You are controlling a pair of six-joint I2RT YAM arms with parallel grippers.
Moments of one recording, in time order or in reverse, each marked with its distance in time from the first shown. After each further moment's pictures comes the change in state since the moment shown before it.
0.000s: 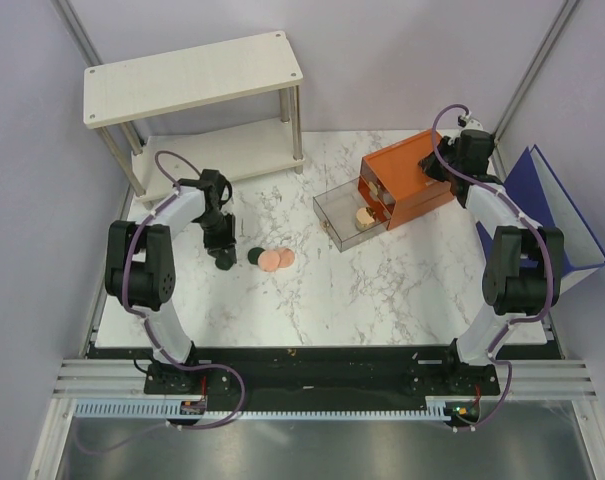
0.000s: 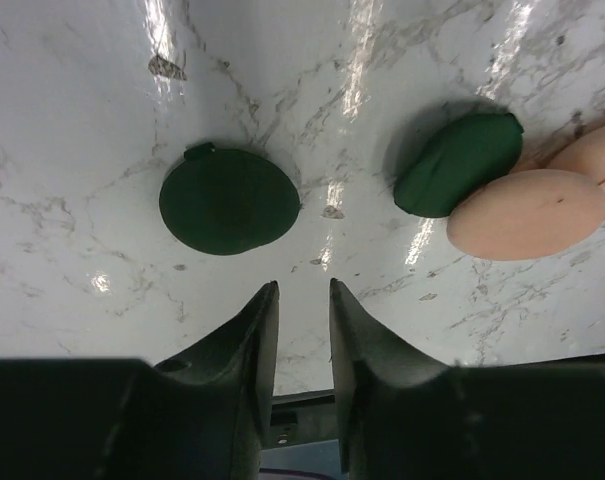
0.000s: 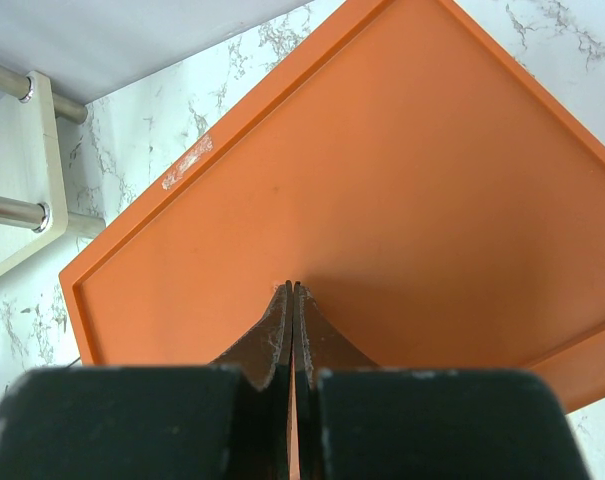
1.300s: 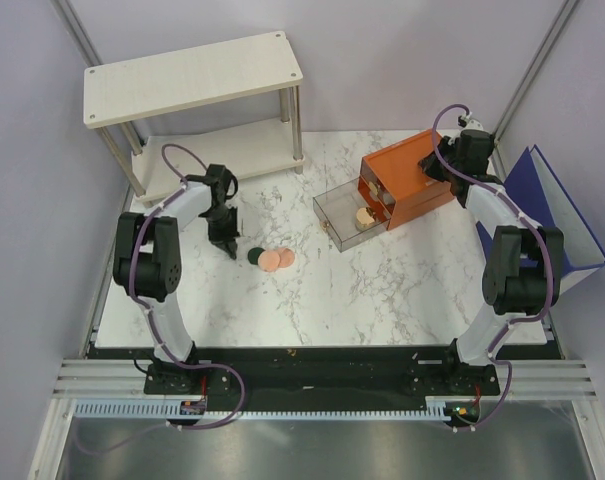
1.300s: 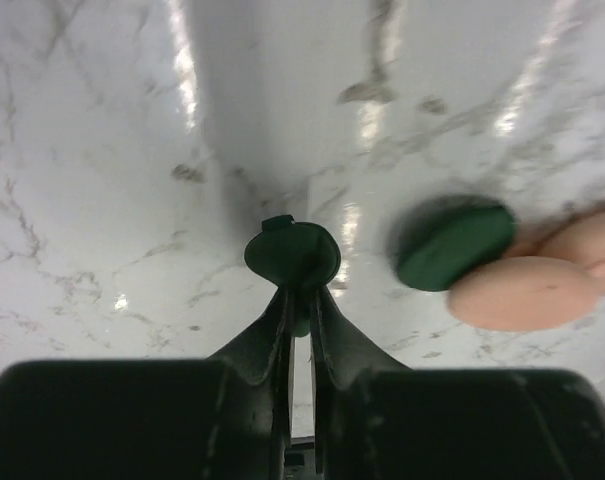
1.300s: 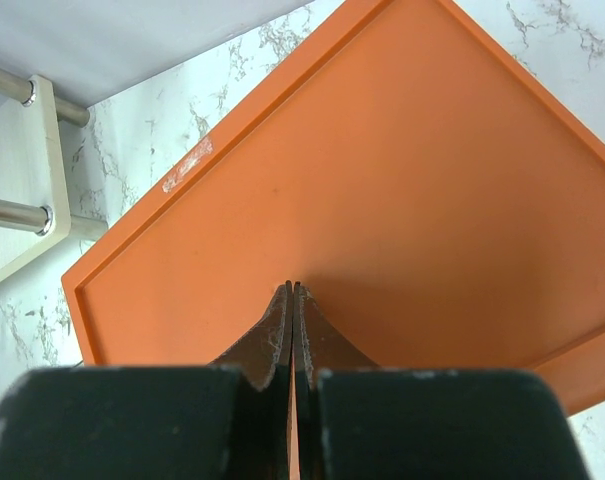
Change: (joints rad) left arm -0.004 0.075 0.002 0.069 -0.068 -0.006; right arm 0.000 0.003 0.002 -0.001 0.000 0.010
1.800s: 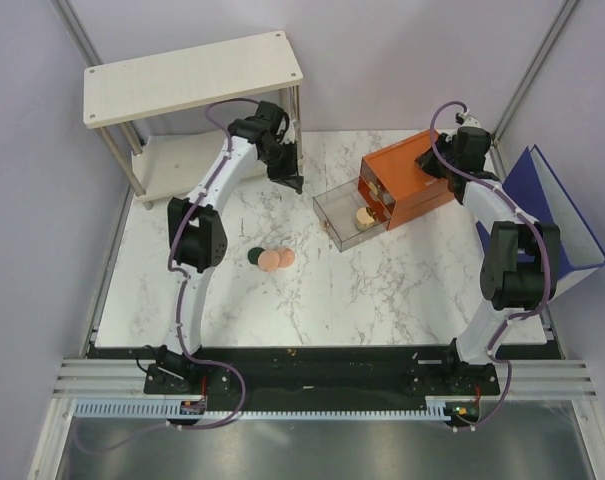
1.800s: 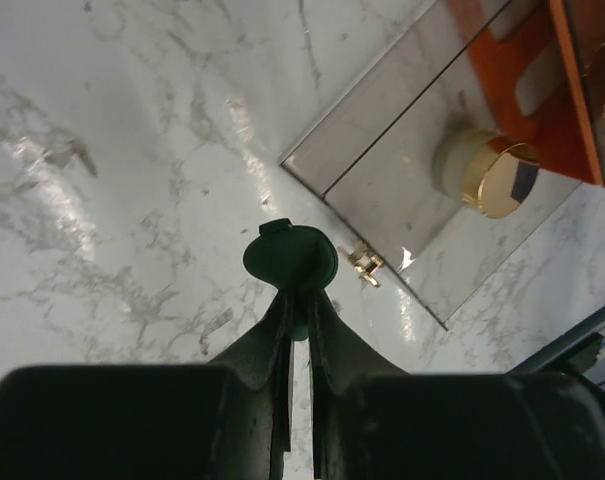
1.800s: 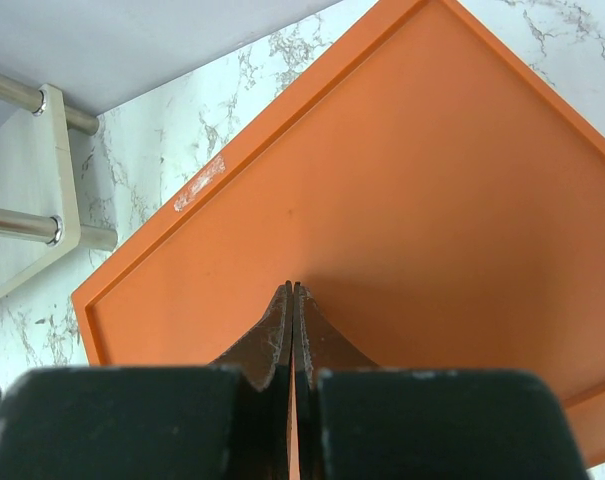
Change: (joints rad) left arm -0.210 0.430 0.995 -0.169 0.272 -0.030; right arm 0.013 0.037 0.038 0.008 0.001 0.022
